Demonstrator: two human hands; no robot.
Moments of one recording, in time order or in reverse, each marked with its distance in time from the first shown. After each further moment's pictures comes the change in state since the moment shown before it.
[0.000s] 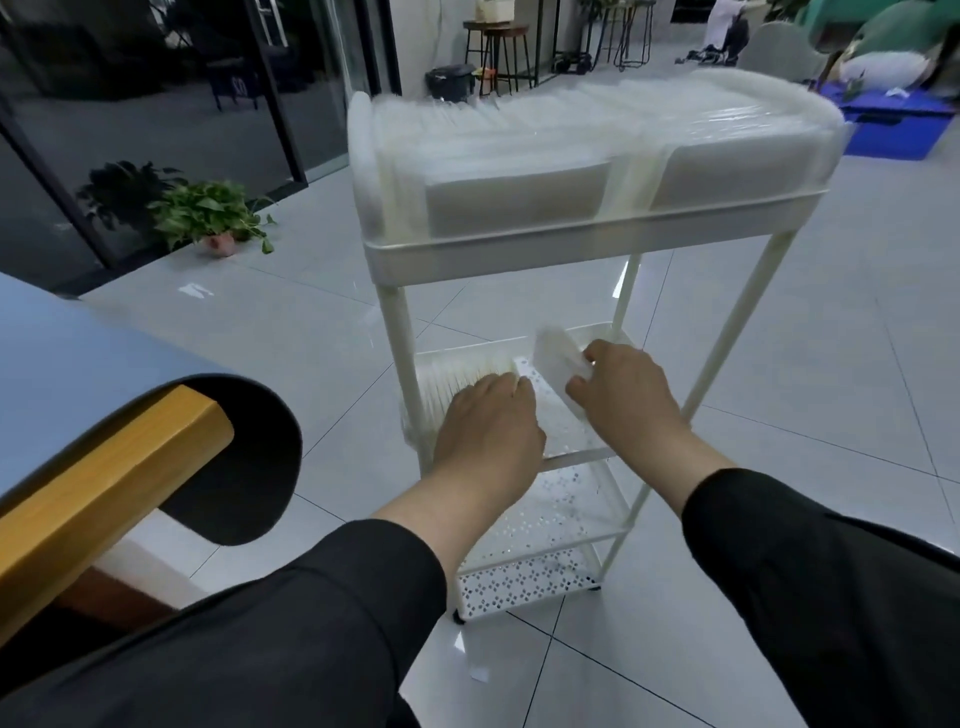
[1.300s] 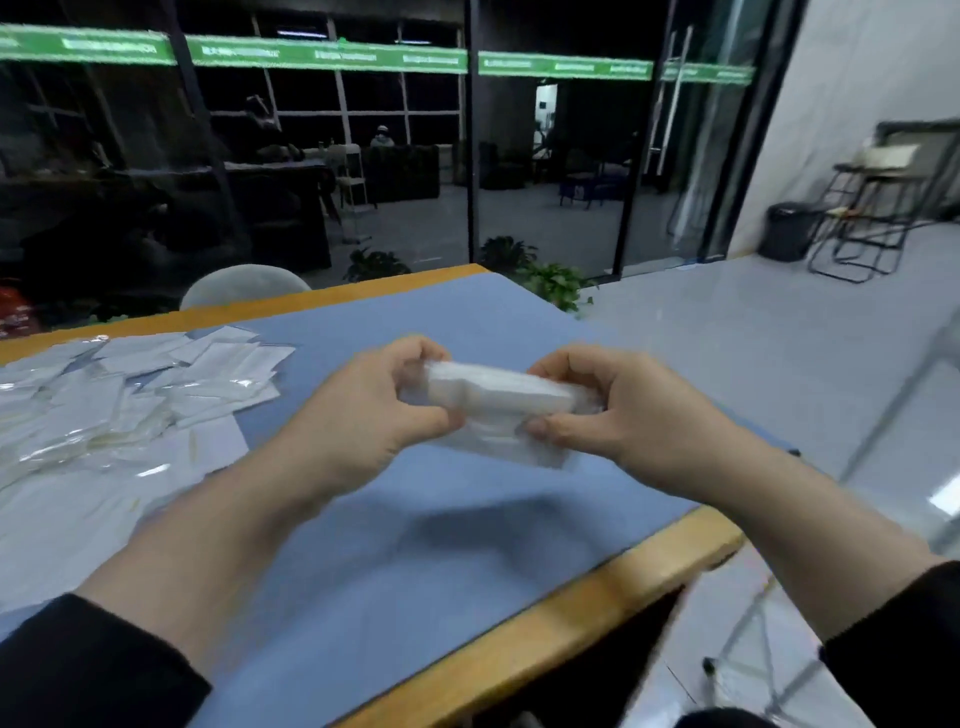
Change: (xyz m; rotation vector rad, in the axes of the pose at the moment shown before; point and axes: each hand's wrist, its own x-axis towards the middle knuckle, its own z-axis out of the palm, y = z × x) left_hand -0.427 -0.290 -0.299 -0.563 0.609 -0.547; right_hand -0.217 -0.469 -0.062 0.632 -0.594 -0.977
